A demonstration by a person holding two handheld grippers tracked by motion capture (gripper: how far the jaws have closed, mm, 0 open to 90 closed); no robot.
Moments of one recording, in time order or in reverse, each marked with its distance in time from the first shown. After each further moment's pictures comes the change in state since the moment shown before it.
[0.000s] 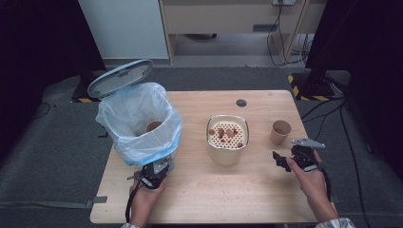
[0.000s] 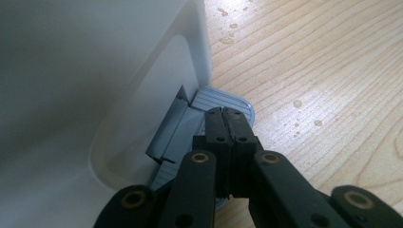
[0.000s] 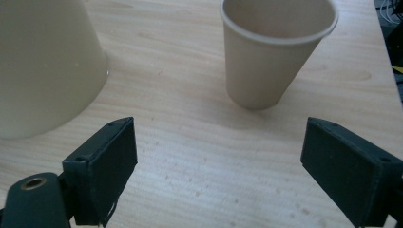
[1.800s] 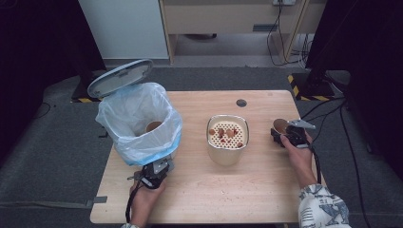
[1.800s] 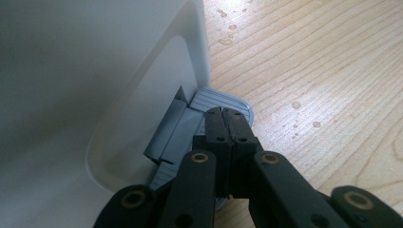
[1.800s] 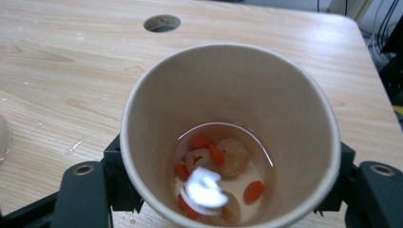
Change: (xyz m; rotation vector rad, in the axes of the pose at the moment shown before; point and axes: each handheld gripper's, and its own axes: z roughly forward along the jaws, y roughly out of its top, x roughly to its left) left arm 0.001 -0.001 0.000 -0.005 -0.006 -0.011; right arm -0.039 0.029 0.087 -0.148 -0.010 -0.007
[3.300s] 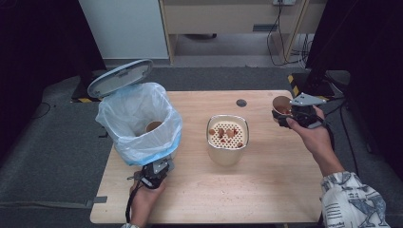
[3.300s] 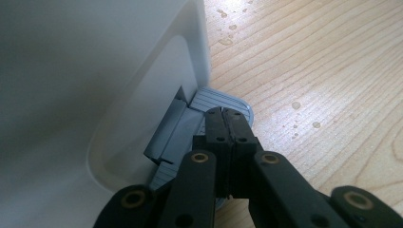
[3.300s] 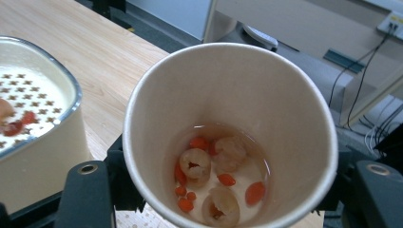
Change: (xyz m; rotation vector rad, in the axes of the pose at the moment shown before) left arm 0.000 0.000 0.000 -0.001 -0.002 -0.007; right arm 0.022 0.111 -0.071 -0.065 0.118 -0.341
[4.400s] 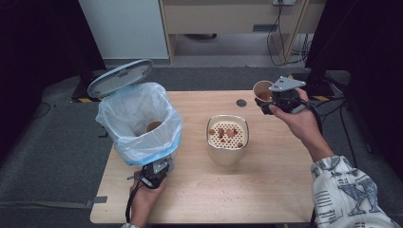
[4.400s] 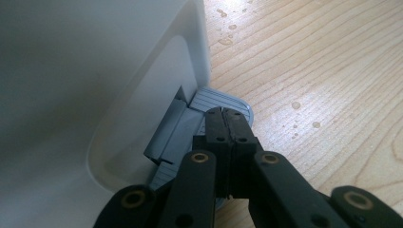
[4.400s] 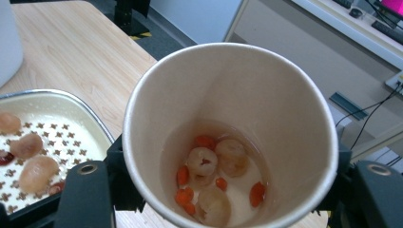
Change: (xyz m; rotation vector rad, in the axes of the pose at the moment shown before) left arm 0.000 0.000 0.000 0.000 -0.001 0.001; right arm 0.032 0.076 0.007 -0.023 0.046 -0.166
